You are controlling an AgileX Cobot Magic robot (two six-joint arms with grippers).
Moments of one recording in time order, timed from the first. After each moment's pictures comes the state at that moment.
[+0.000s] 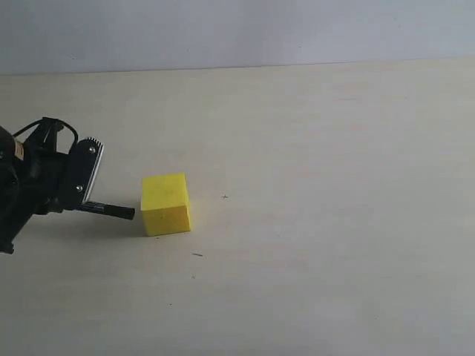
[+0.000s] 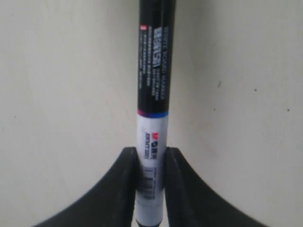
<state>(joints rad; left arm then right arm) -0.32 1.67 -0.77 0.24 0.42 1.25 0.05 0.01 -0.01 0.01 0.28 -0.08</state>
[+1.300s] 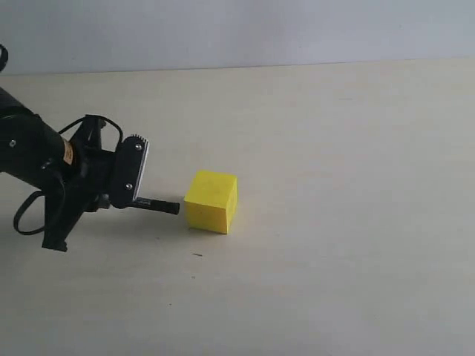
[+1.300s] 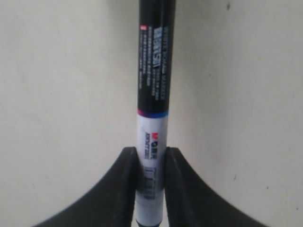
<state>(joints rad) -0.50 1.72 -0.82 0.27 0.38 1.07 0.05 0.01 -0.01 0.01 0.28 -0.08</state>
